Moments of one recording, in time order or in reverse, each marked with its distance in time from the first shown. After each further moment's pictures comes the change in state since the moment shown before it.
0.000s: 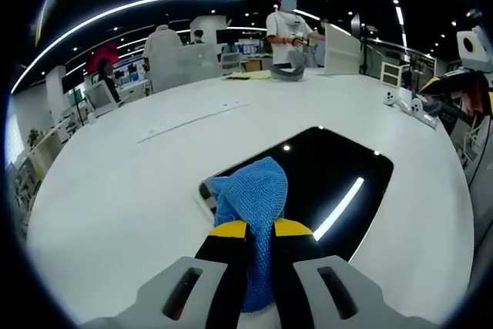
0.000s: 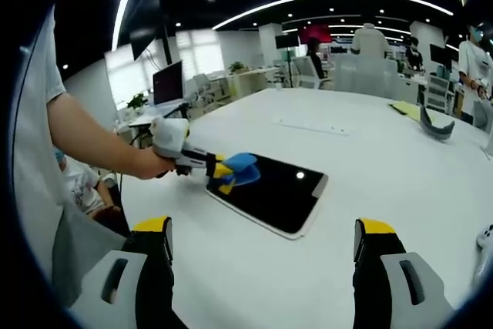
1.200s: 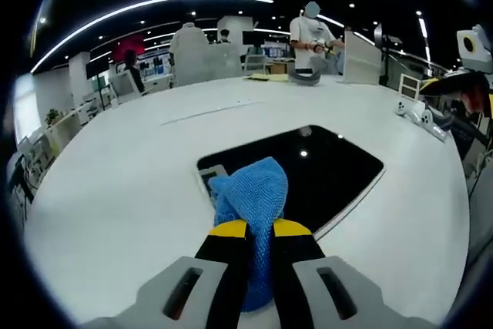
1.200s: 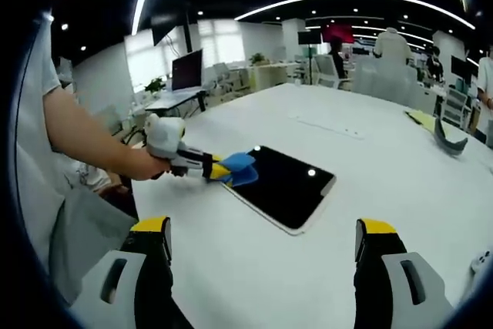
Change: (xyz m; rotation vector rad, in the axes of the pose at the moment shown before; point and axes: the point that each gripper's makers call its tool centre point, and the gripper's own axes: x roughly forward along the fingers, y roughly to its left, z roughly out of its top) left arm -0.027 -0.026 -0.022 -0.102 -0.021 0.126; right arm -0.007 0.003 -0.008 -0.107 0.051 0.104
